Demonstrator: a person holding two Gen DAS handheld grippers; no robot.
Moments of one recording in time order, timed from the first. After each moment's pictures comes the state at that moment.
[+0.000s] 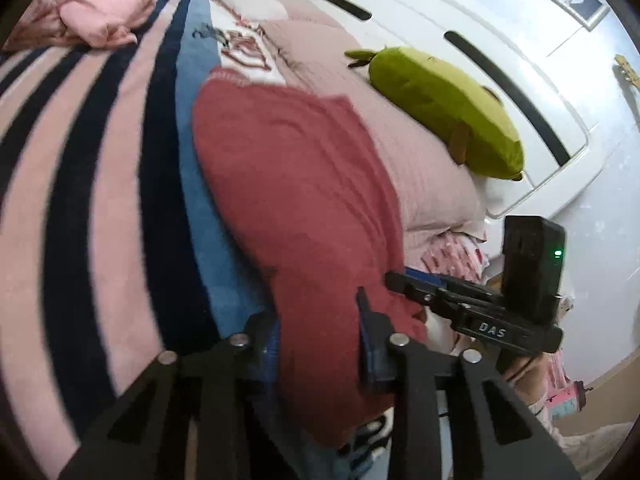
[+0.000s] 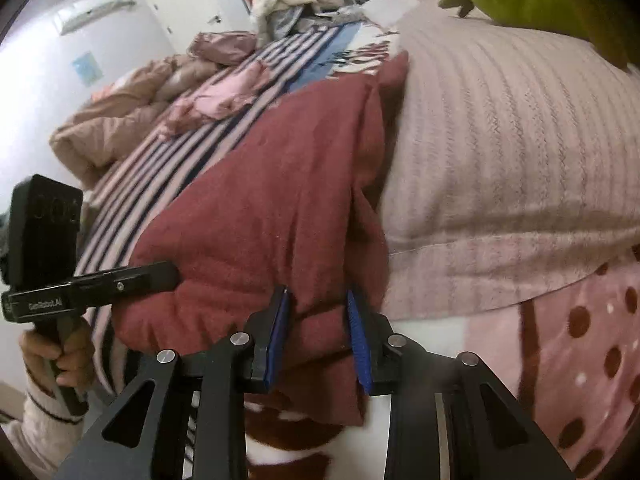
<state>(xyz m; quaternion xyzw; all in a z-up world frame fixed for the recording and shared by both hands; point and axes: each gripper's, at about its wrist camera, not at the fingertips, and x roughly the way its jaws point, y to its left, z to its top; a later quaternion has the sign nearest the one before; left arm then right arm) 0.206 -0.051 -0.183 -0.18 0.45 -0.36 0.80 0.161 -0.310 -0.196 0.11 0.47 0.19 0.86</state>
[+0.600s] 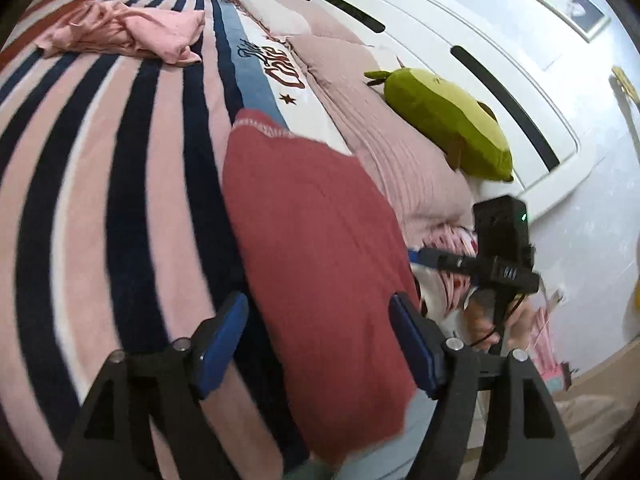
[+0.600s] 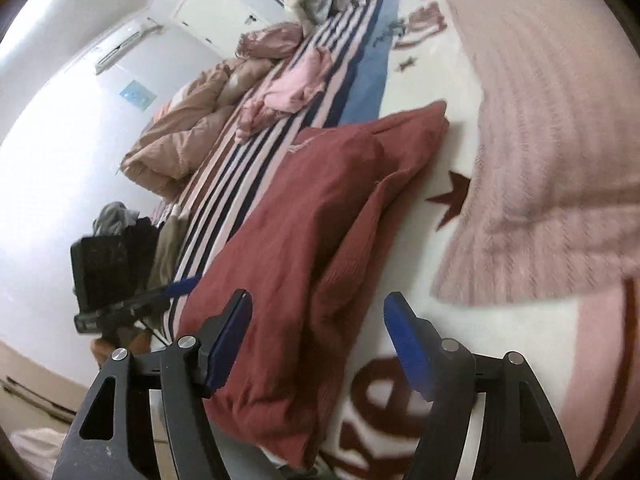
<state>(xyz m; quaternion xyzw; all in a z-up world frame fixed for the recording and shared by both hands) 0.185 0.039 -0.156 -0.18 0.47 -0.34 0.79 0.179 -0.288 -0.198 0.24 0.50 0.31 0.78</state>
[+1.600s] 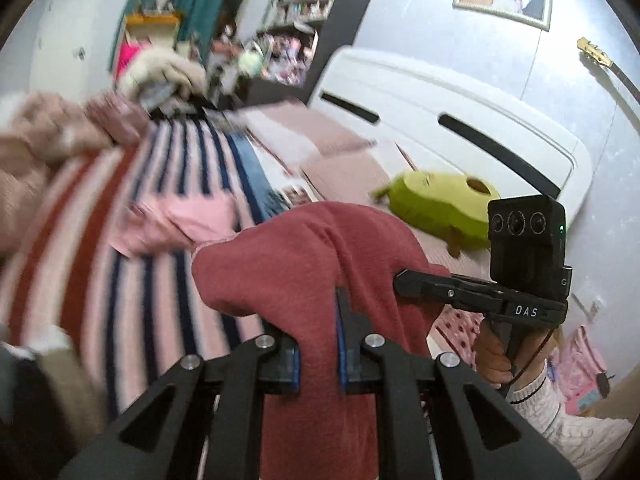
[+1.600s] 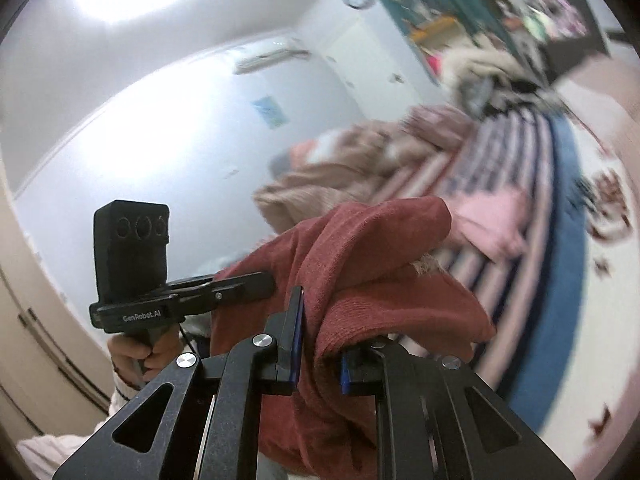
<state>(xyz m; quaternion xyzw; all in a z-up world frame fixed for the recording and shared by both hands) 0.151 0.103 0.071 -0.06 0.32 -0.25 0.91 0.190 -0.139 0.008 0.18 0.28 0.48 0.81</state>
